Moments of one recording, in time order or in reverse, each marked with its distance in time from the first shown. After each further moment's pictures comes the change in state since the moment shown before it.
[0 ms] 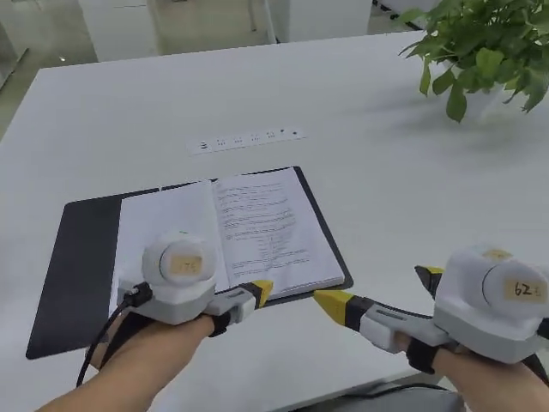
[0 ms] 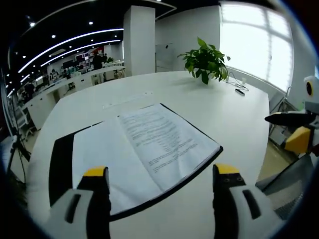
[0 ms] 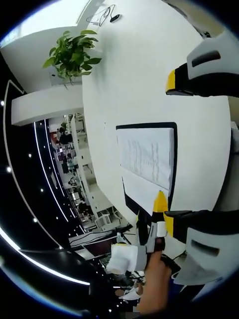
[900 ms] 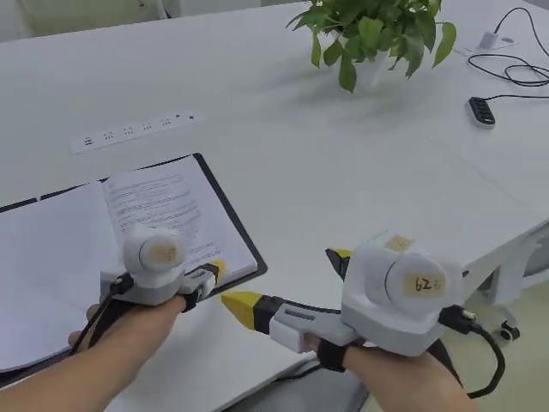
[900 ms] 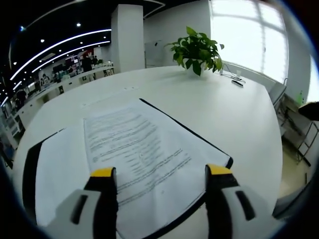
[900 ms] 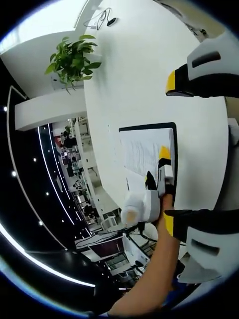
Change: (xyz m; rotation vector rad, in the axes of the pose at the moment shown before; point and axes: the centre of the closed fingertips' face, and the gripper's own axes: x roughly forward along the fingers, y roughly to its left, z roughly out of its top) left arm 0.106 -0.043 -0.010 0.038 0.009 -0.040; right arm -0.010 0.003 -0.002 0.032 -0.040 -0.019
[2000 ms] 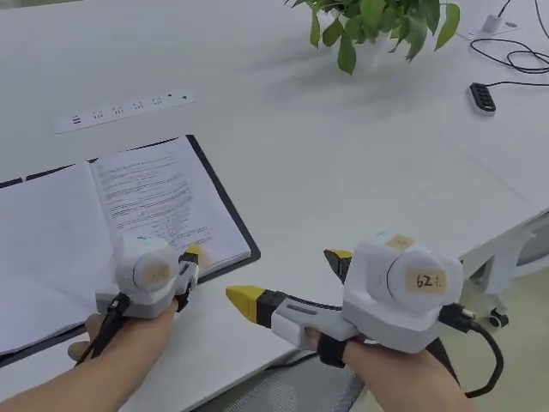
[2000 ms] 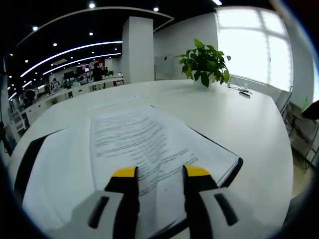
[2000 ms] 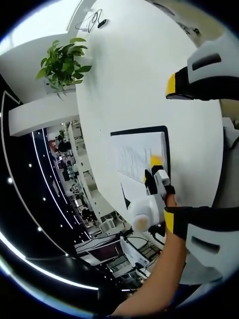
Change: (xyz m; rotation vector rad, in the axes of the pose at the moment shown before) left arm 0.004 0.010 -0.008 -0.025 -0.141 0.062; right arm 0.004 -0.012 -0.017 0.033 0.052 -0.013
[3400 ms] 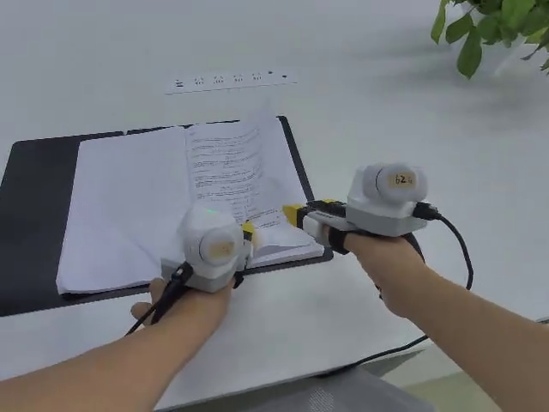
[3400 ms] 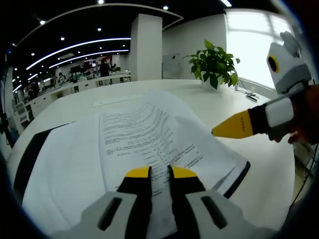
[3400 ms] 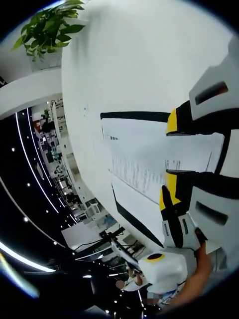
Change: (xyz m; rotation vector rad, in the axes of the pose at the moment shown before) left arm 0.000 0.017 0.000 -0.058 0.011 0.046; right arm 0.175 -0.028 0.011 -0.035 0.151 0.182
